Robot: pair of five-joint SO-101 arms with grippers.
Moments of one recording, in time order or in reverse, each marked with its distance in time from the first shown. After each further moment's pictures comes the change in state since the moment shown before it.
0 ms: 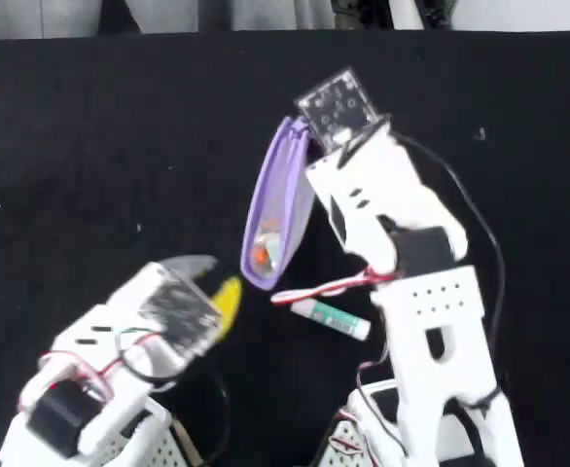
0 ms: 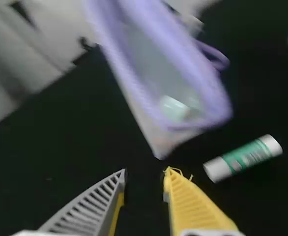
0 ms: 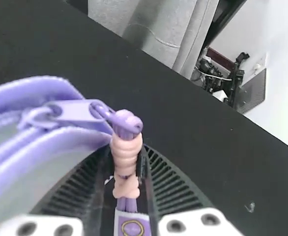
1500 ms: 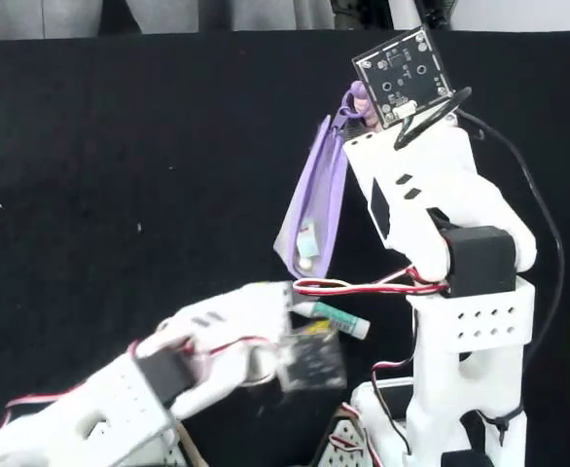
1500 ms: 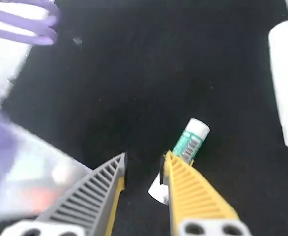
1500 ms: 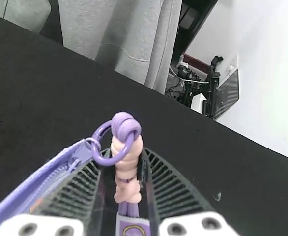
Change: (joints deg) left arm 22.9 26.5 11.1 -33.7 -16.6; right arm 5.4 1.8 -24.6 19.6 -2.7
